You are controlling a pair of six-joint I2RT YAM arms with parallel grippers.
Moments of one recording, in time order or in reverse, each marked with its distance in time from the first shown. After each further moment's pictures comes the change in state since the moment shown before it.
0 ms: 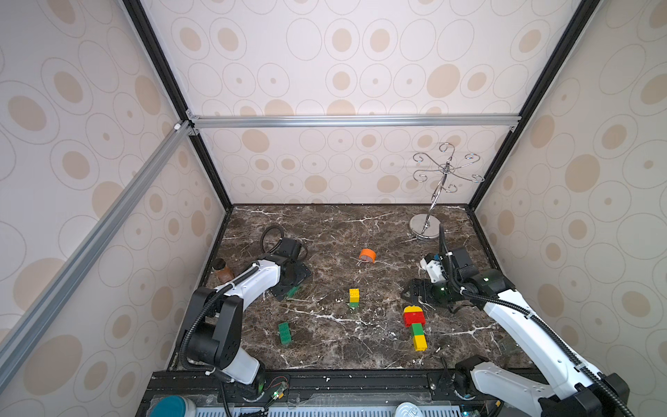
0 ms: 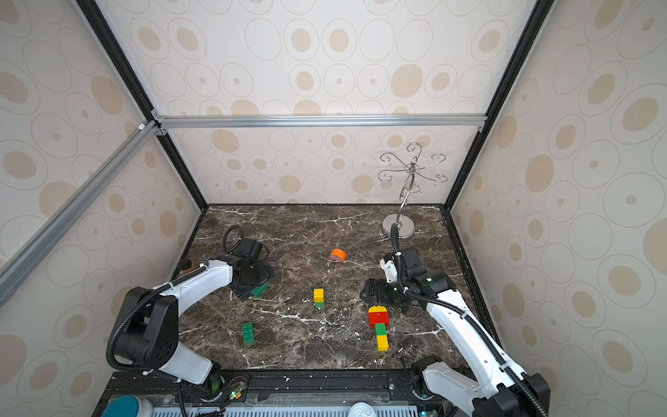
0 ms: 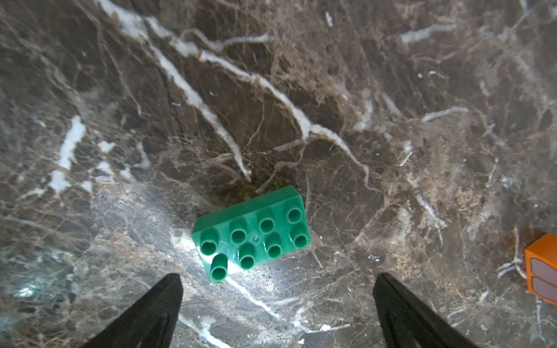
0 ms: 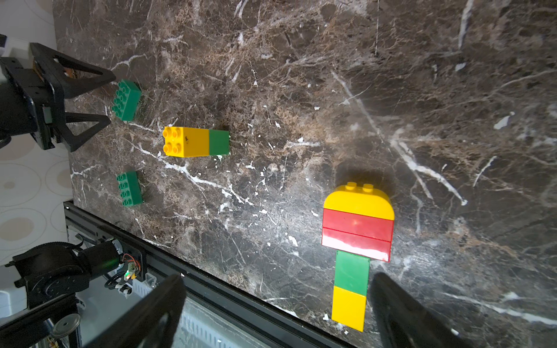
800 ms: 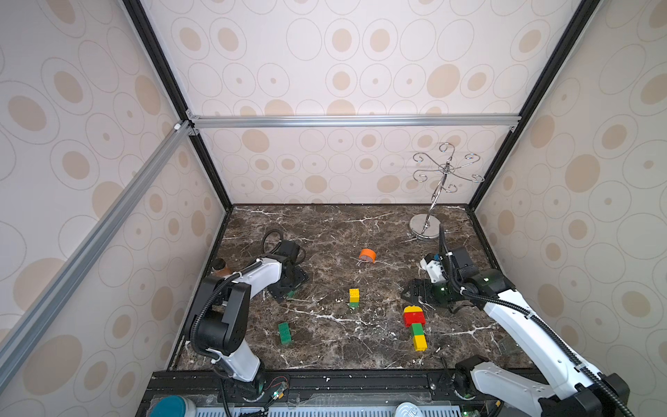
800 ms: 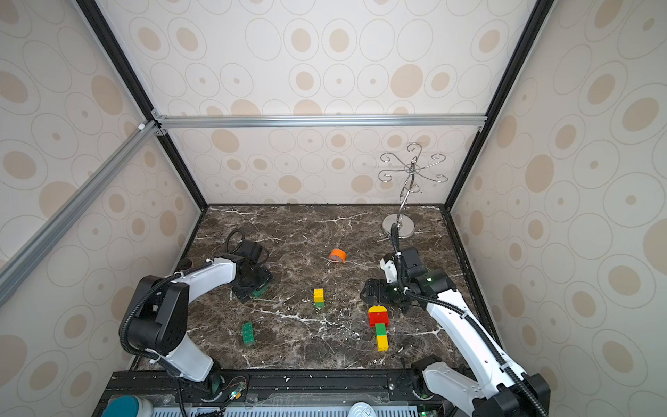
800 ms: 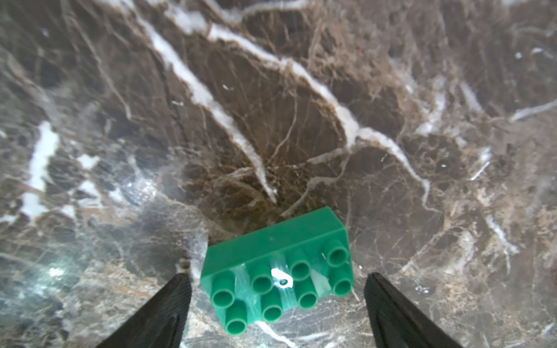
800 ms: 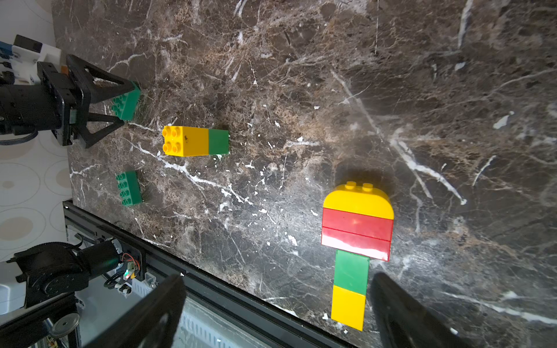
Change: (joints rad) left arm 0.037 0.085 -0.003 0.017 0.025 0.044; right arm 0.000 -0.001 0.000 -0.003 0.001 -0.002
